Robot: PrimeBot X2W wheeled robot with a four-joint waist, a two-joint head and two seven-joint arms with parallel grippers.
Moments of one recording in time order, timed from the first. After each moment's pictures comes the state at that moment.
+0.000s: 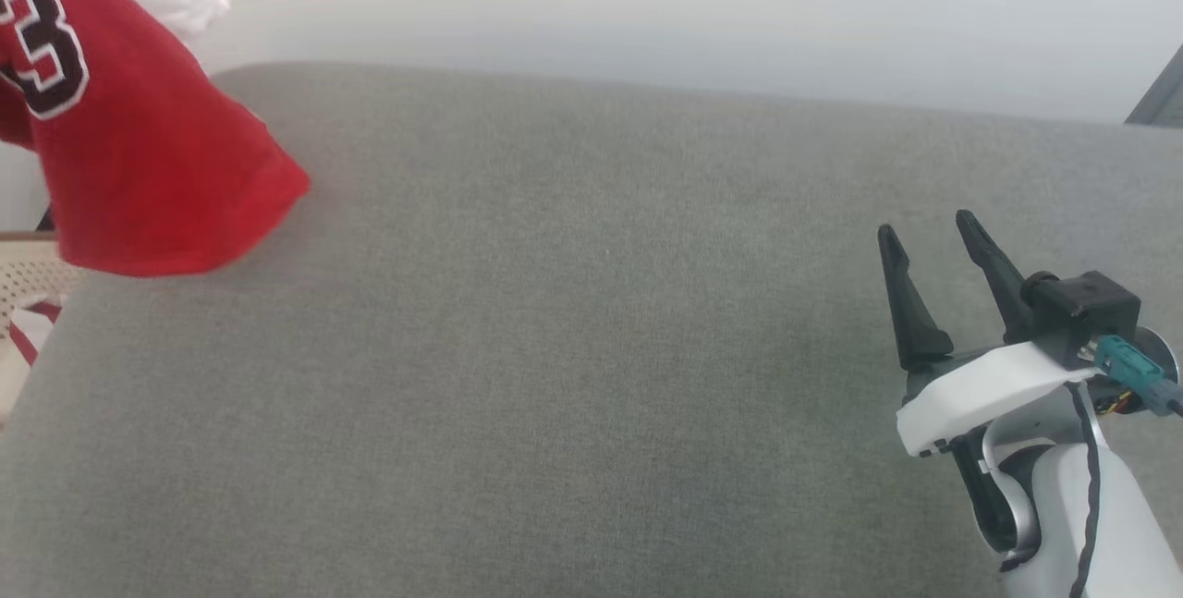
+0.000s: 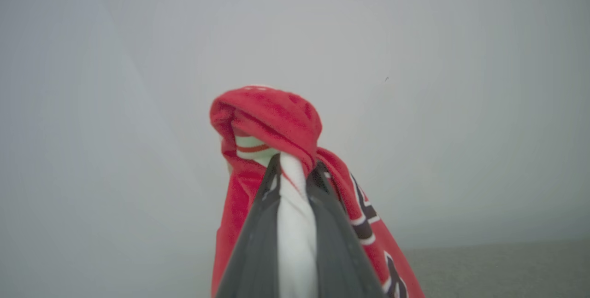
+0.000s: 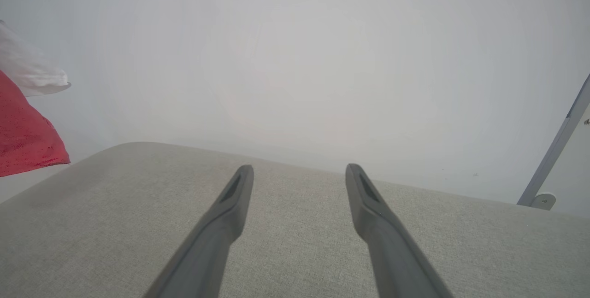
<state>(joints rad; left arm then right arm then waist) -1.01 0.68 -0.19 0.68 -0.42 -0.12 0.03 -0.23 -0.10 0.02 0.08 0.18 0.13 -0.04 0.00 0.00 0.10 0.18</state>
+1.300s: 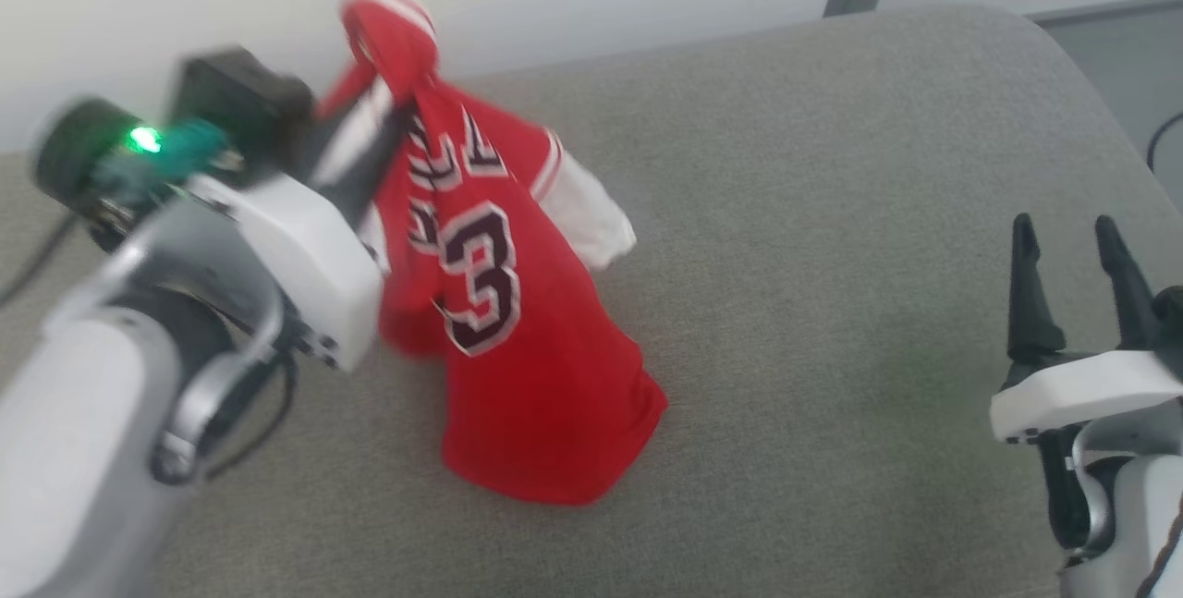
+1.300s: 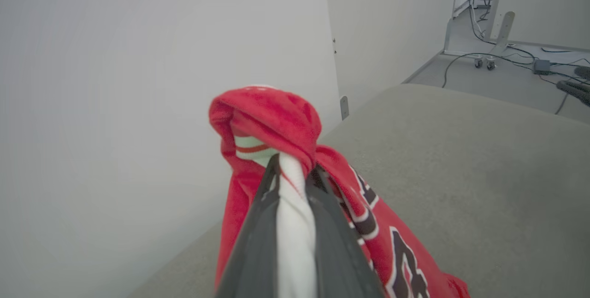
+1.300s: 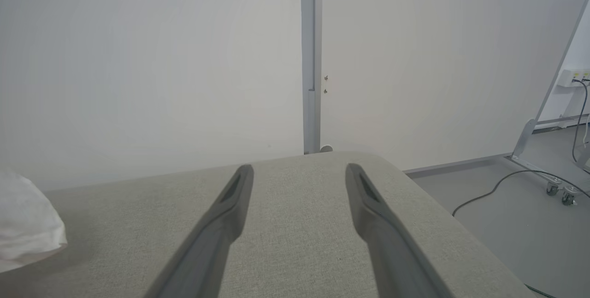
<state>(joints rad) -0.62 0.60 -0.39 -0.27 -0.55 0.03 0.48 -0.22 -0.08 -0.21 0.12 0.14 0.13 -0.12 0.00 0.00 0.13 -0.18</state>
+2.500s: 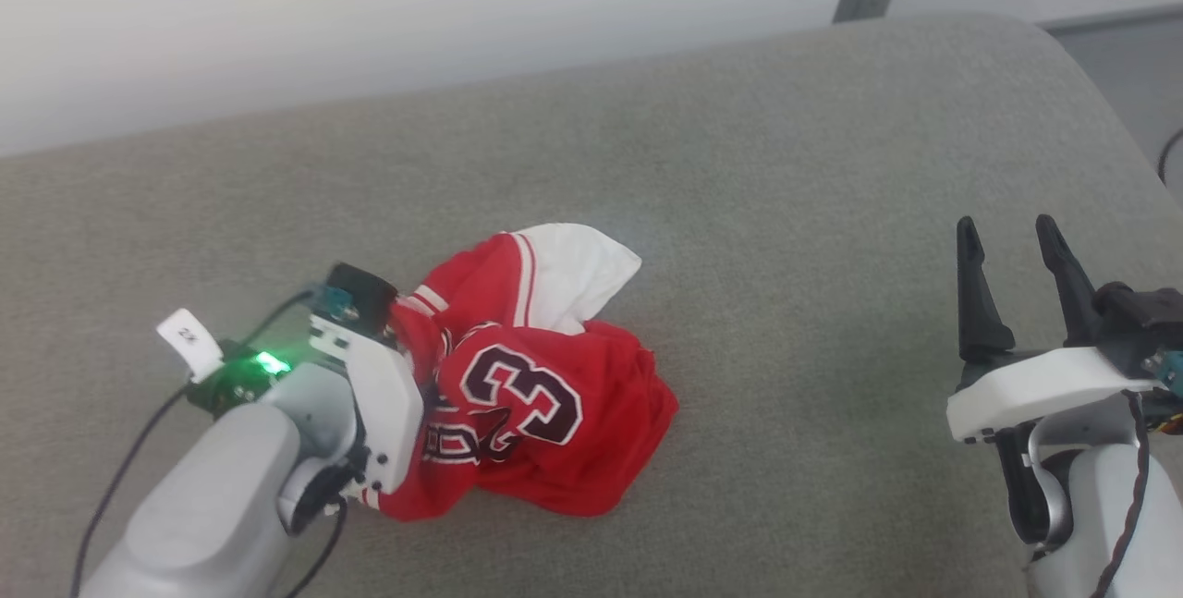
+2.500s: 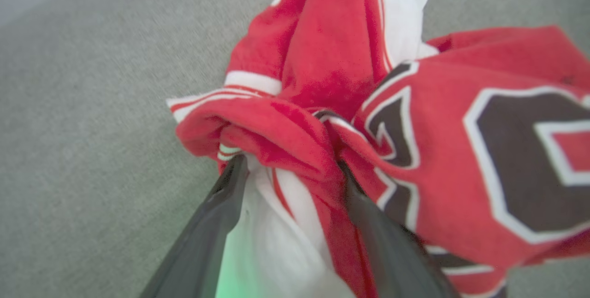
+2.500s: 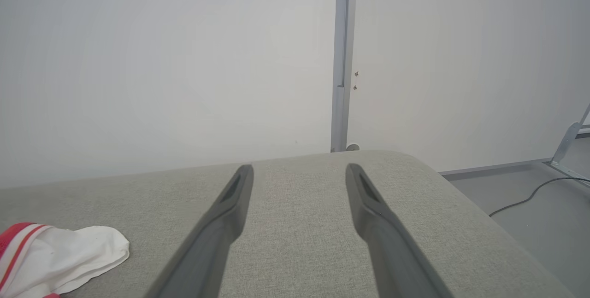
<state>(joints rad) -0.53 0.43 -0.59 0.49 -0.59 -0.08 0.36 -0.26 -0.07 -0.13 0.20 0.15 0.13 -0.16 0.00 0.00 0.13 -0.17</state>
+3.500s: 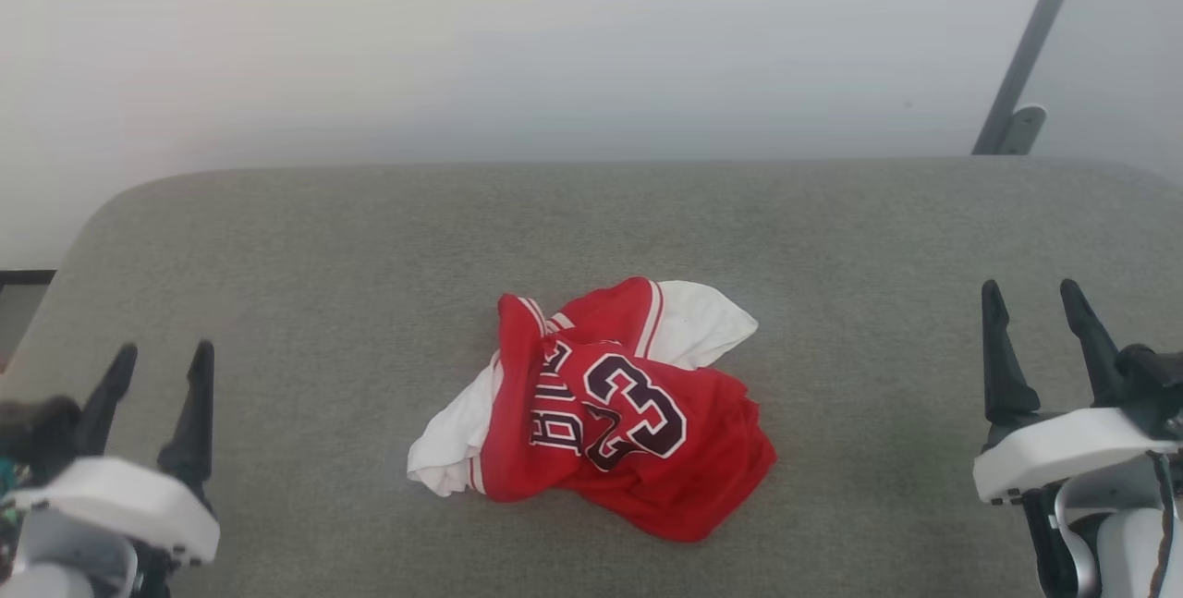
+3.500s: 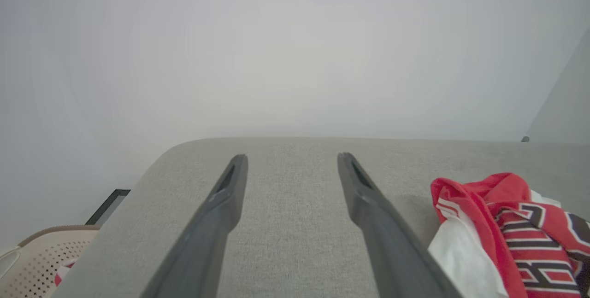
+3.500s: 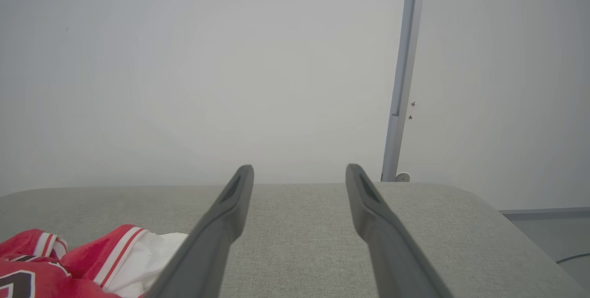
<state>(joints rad) -0.09 0.62 -0.20 0.15 -0.70 0.11 -0.18 -0.13 -0.09 -0.16 0.14 0.15 0.13 -0.14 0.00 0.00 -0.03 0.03</state>
